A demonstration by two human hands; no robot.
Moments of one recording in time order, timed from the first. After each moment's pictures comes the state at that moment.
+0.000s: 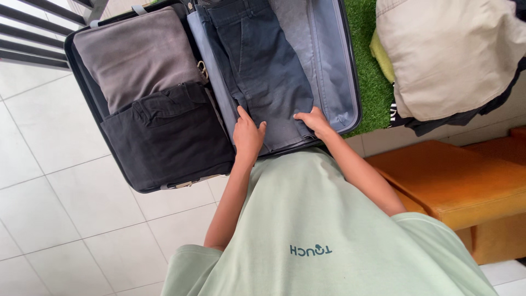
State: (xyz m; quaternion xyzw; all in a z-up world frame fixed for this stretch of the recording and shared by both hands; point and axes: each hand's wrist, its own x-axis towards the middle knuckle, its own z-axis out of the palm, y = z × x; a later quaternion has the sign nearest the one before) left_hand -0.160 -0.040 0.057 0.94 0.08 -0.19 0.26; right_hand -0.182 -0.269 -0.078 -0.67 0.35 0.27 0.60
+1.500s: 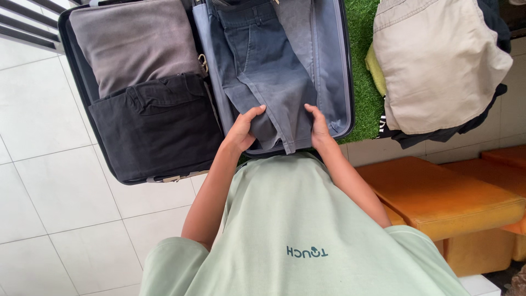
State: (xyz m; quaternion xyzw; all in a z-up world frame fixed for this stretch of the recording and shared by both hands) left_hand -0.133 -0.028 0.068 0.43 0.32 -0.38 0.75; right_hand -0.182 -0.271 -0.018 -0.36 0.40 0.20 0.82
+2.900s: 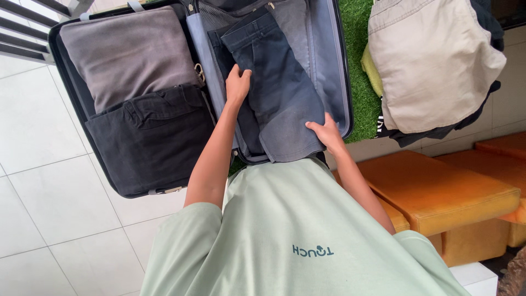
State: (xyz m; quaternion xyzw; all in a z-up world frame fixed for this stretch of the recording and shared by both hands) left_hand -0.004 -0.038 -0.066 0.84 0.14 -0.14 0.50; right_hand -0.191 -0.297 0.016 -0.71 0.35 0.21 0.58
